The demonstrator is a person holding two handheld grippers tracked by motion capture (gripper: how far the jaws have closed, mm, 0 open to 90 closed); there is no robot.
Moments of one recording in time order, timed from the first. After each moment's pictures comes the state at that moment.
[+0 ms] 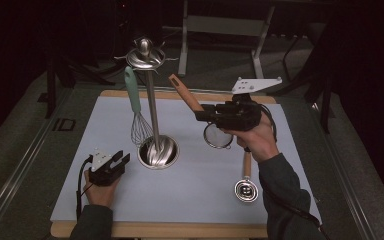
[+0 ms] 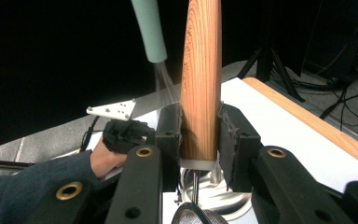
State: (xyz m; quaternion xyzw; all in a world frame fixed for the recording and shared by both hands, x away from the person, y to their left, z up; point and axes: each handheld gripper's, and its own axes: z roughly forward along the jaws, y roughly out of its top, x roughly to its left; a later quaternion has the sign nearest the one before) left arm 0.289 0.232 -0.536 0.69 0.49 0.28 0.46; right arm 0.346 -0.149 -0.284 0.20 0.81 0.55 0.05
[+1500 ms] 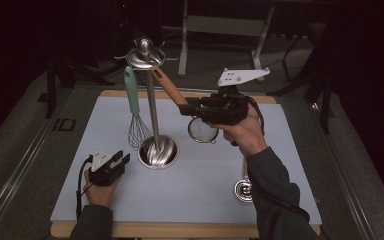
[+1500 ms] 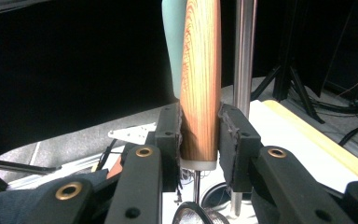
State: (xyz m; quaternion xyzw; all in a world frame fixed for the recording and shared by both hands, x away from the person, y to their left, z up) left arm 0.289 0.232 -0.536 0.69 0.49 0.28 0.46; right arm 0.345 -0.117 -0.265 0.17 0.80 0.57 0.03
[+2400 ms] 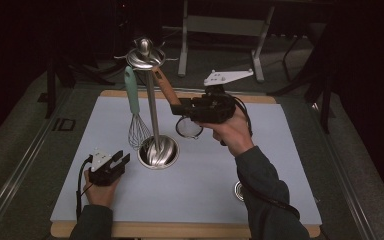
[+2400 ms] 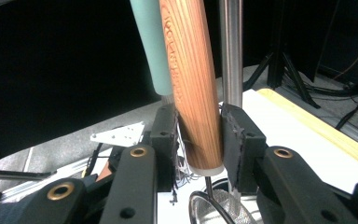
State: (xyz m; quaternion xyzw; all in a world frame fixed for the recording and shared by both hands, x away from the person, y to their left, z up) left arm 0.289 0.232 -0.536 0.69 0.49 0.28 0.46; right arm 0.358 -0.095 -0.282 0.21 0.80 0.56 0.03
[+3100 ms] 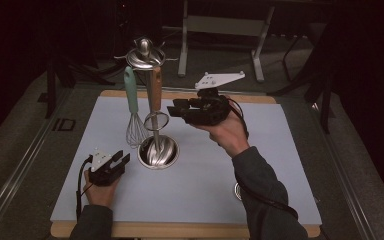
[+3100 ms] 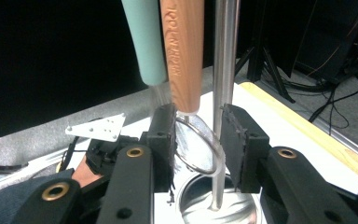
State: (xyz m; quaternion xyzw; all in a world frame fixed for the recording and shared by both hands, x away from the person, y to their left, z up) left arm 0.289 0.232 -0.535 0.69 0.49 0.28 0.46; right arm 0.354 -0.084 -0.285 0.21 0.82 0.53 0.08
